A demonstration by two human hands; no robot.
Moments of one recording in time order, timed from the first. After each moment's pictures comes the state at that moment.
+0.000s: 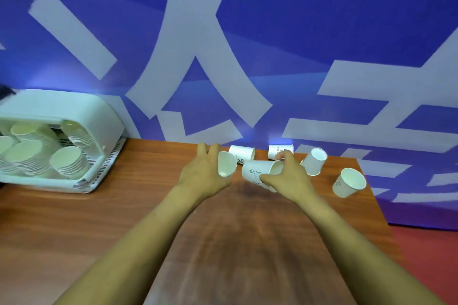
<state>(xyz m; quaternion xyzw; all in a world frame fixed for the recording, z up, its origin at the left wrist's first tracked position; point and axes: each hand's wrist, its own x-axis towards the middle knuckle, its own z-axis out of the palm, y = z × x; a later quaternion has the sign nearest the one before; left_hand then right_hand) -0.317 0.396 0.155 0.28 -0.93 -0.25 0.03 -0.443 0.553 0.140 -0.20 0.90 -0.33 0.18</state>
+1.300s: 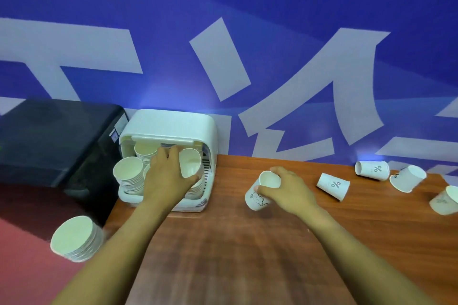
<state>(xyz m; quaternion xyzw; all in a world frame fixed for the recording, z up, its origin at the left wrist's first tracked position) -0.078 0.063 0.153 0.38 -0.89 -0.20 0.15 -0.239 0.271 0.146 -0.24 0.92 -0.26 0.19</state>
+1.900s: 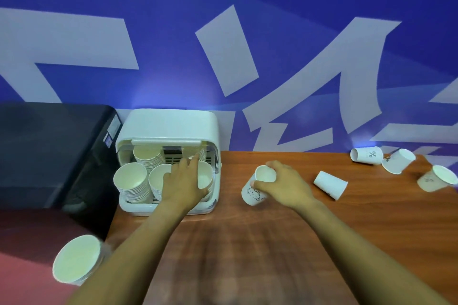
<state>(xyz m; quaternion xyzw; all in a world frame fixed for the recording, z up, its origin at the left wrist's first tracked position) -0.094 0.017 0.106 0.28 -0.95 -0.15 -0.01 -0.214 0.218 0.140 -0.20 0.93 -0.24 0.18</state>
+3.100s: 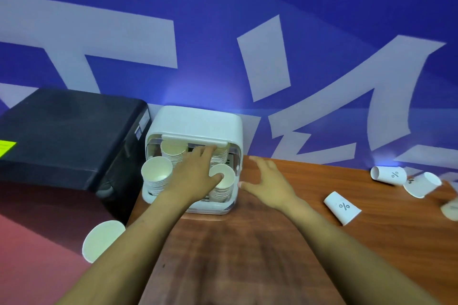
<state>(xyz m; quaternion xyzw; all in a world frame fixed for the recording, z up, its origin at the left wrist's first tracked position) -0.059 -0.011 0.147 0.25 -0.94 -0.24 0.05 -0.185 0.143 0.128 -0.34 0.89 -0.24 0.19</state>
